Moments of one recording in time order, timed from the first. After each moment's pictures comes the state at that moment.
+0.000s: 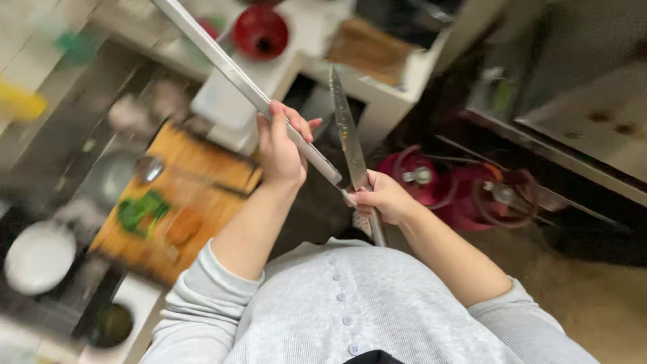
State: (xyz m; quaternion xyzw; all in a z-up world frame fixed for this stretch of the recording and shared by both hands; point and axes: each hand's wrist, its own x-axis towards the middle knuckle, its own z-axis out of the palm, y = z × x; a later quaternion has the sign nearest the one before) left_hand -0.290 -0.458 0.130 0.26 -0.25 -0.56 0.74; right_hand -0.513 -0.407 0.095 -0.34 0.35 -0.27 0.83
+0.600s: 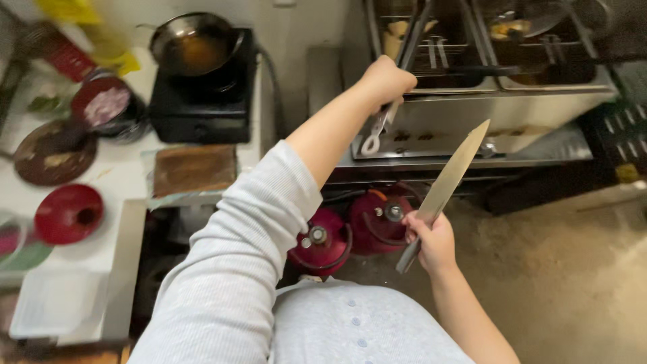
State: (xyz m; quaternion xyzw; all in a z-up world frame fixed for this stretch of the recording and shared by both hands) left_hand -0.904 -0.705 0.231 0.36 -0.69 -0.60 0.18; right_hand -0.920 -0.373 0.073 -0.24 0.54 -0.70 0.40
